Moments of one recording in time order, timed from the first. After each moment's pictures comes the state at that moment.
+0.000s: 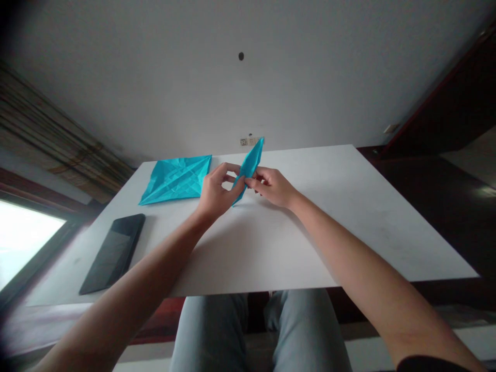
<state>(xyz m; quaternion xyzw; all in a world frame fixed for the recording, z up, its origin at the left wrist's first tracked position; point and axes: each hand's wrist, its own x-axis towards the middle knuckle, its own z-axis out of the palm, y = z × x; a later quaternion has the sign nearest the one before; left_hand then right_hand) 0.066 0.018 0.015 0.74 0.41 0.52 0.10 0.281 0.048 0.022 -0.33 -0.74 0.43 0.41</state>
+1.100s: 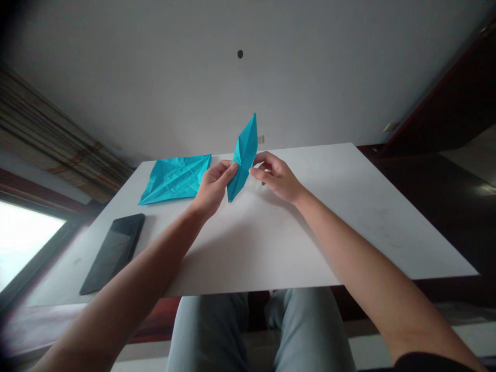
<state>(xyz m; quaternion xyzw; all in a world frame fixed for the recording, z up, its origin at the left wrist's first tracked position) 0.065 0.030 0.018 0.58 0.33 0.58 0.46 0.285 0.059 0.023 -0.26 -0.70 0.44 0.50</state>
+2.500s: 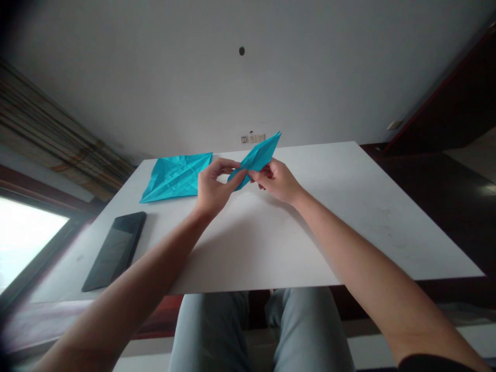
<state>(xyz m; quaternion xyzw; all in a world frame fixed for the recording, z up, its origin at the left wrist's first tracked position) 0.067 0.021 0.017 0.67 0.39 0.60 0.18 0.280 0.051 0.020 -0.31 -0.69 0.45 0.47</state>
